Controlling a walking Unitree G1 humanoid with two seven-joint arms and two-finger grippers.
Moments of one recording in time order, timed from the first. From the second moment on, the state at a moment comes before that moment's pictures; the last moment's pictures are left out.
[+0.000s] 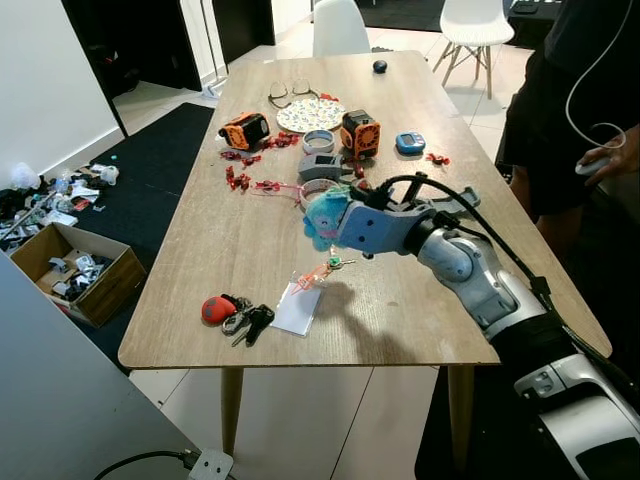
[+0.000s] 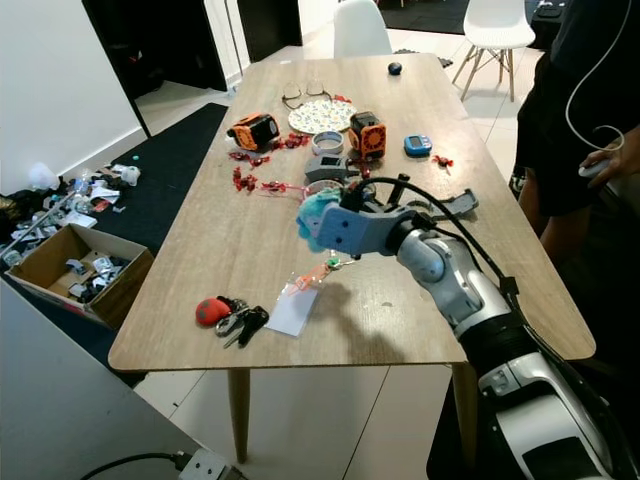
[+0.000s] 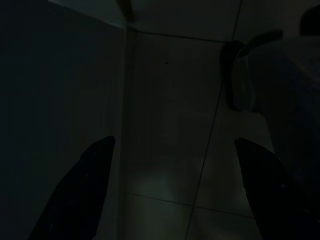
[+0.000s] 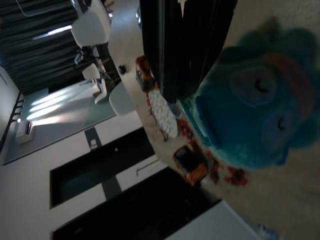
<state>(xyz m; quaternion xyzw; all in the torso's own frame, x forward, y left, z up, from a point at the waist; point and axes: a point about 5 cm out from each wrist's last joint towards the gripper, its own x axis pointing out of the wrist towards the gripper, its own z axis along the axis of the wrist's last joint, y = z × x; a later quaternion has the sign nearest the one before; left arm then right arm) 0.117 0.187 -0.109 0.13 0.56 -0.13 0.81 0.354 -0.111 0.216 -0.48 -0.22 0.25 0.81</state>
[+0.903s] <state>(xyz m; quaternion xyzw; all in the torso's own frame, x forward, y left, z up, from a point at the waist) 0.117 0.188 -0.109 0.12 0.56 -0.12 0.81 0.312 -0.057 0.220 -0.17 -0.22 0.45 0.85</state>
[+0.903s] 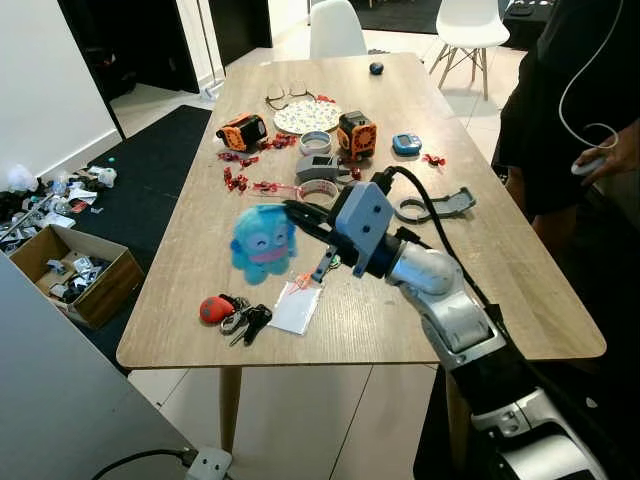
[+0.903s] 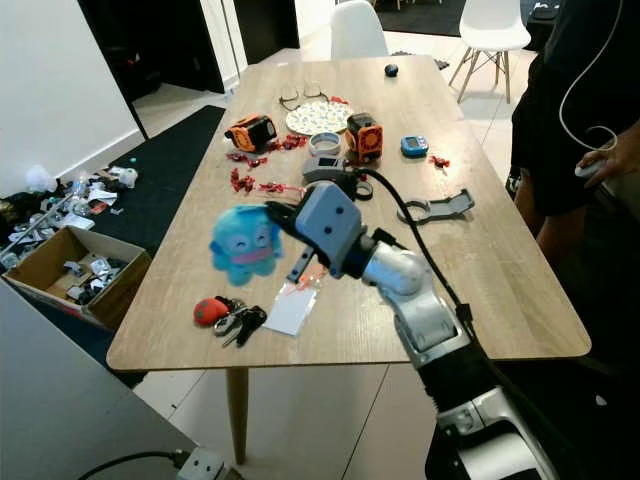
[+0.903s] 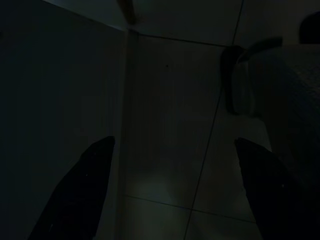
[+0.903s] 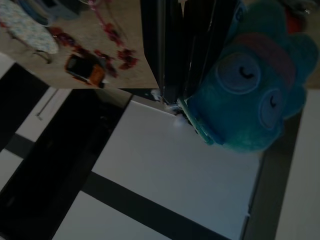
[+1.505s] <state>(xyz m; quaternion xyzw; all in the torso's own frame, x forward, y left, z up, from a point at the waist) 0.116 0.188 -0.109 0.12 0.56 -0.12 0.81 0.303 -0.051 0.212 -0.18 -0.19 0.50 0.82</state>
